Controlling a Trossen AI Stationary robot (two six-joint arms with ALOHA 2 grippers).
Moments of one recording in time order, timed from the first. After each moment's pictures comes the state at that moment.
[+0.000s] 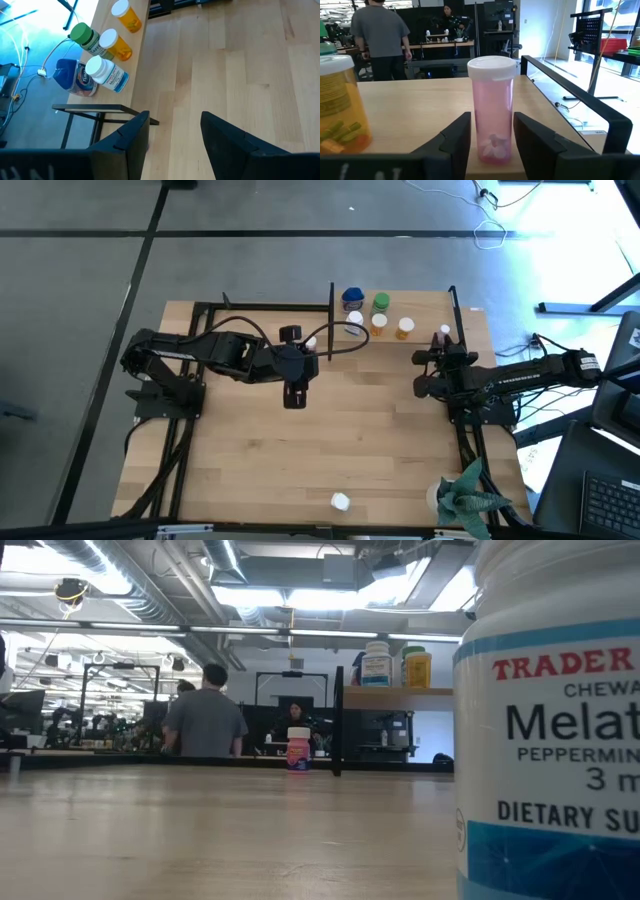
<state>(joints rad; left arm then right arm) -0.17 1.61 1.83 -0.94 -0.54 0.08 0.01 0.86 0.26 -0.57 1.54 1.27</state>
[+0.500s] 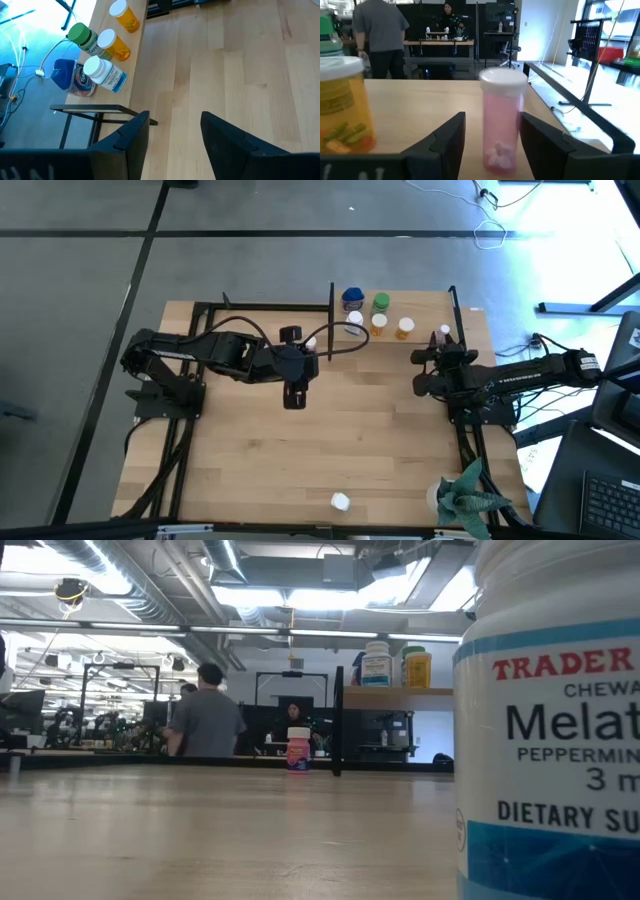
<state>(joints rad) -0.17 1.61 1.83 -0.94 -0.53 0.08 0.01 0.86 0.29 -0.57 1.54 1.18</state>
